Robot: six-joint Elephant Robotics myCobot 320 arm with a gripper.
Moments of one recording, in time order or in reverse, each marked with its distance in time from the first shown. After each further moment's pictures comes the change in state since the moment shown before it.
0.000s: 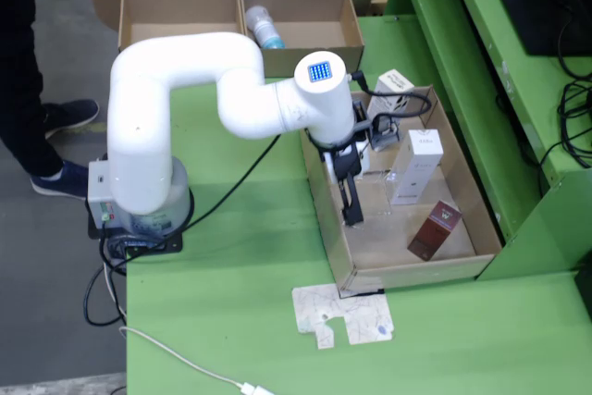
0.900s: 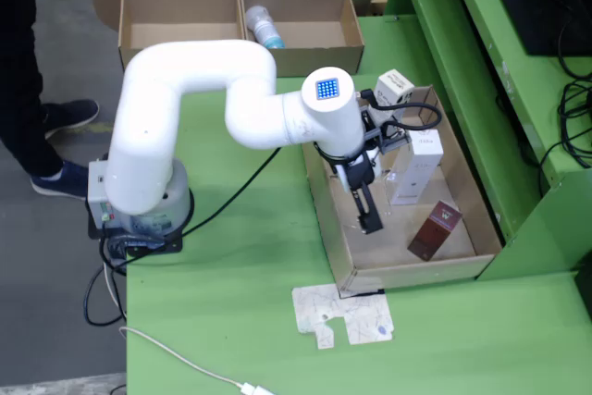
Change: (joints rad) arm -0.115 -0.118 0.144 -0.011 0.084 -0.212
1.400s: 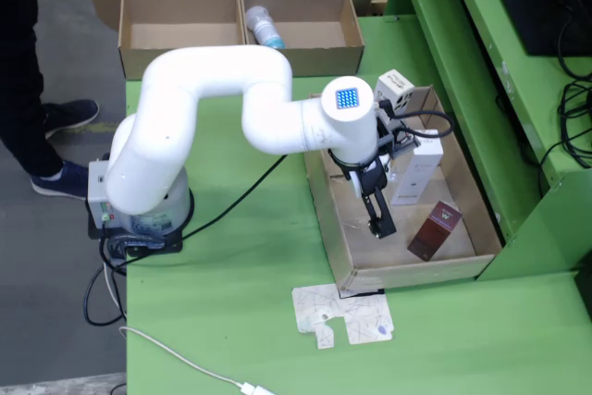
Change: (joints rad) arm -0.009 -0.150 0.163 -0.040 0.020 -0.078
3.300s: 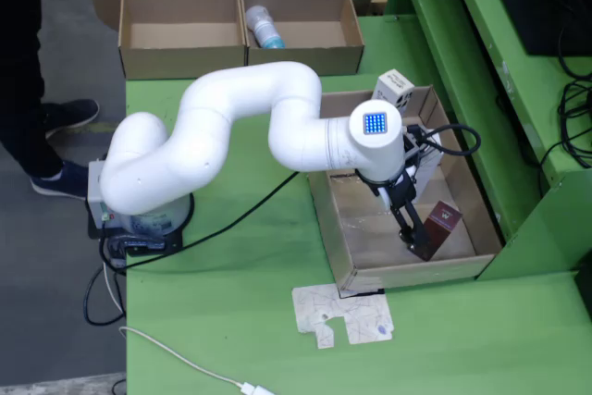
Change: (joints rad) arm -0.084 -0.402 0.609 -0.204 0.086 -0.187
